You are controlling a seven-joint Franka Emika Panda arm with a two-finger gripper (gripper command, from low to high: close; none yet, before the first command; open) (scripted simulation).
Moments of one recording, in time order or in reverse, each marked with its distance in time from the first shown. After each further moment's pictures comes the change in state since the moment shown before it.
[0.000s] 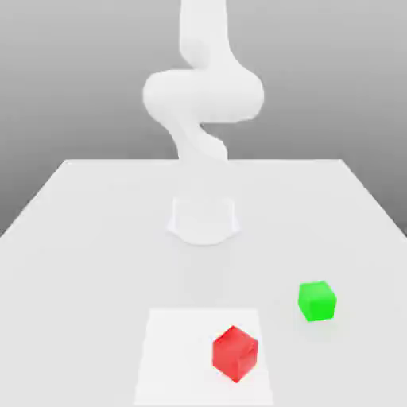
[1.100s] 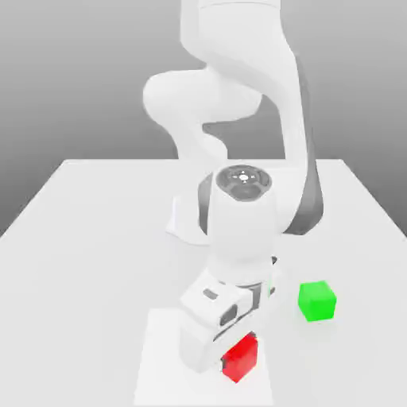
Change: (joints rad) arm 0.196 1.018 -0.066 -0.263 0.107 0.557 -0.719
